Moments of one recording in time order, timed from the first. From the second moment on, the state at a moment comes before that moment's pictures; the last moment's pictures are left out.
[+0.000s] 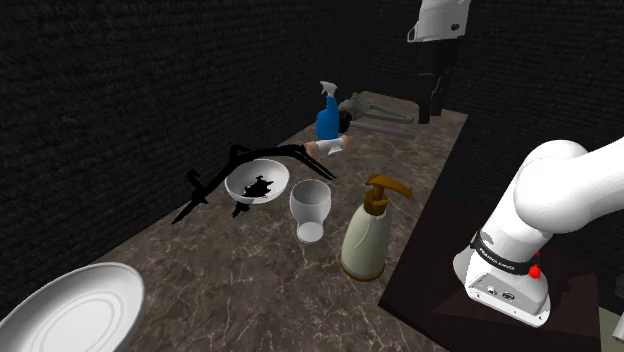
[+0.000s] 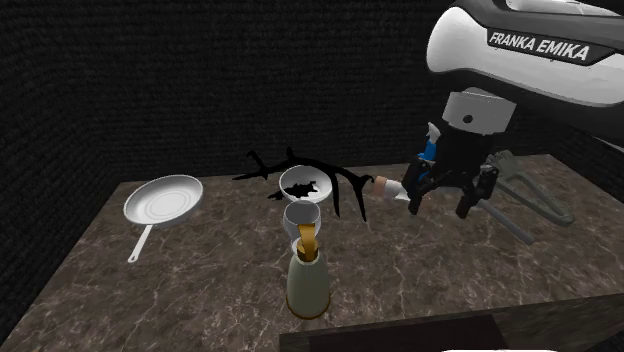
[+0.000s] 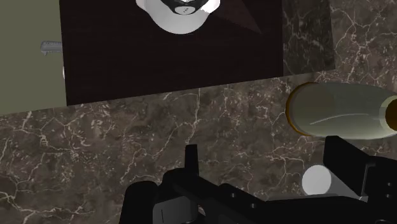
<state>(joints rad) -0.01 -0.76 -0.04 -2.42 0.10 1.43 -0.07</state>
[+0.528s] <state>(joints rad) 0.04 -0.73 0.09 -2.49 0.20 1.60 0.05</state>
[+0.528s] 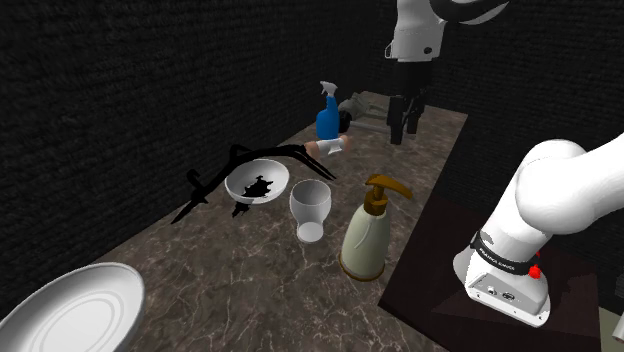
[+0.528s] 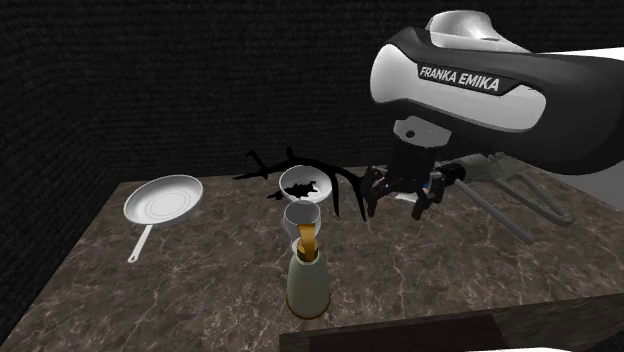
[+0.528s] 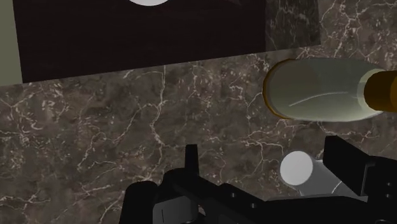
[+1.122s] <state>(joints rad) 0.09 -0.56 0.28 -2.49 0.29 1.89 0.22</state>
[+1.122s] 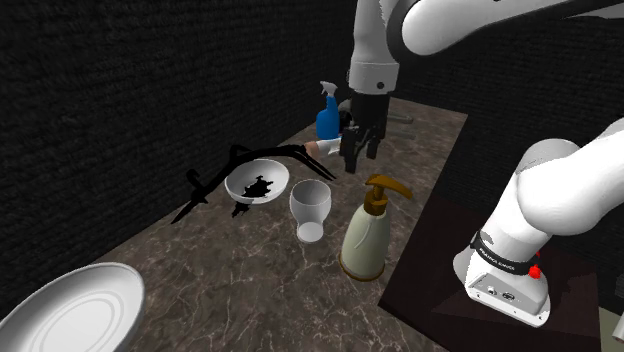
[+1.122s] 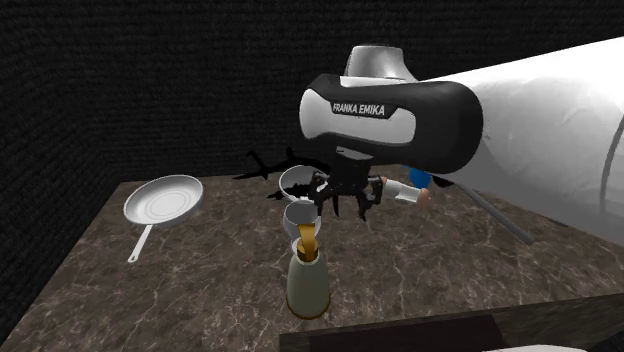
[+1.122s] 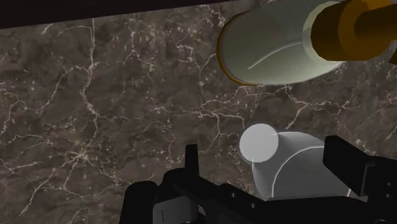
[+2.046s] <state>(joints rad) 0.09 -0.16 0.53 -2.33 0.18 2.26 0.52</state>
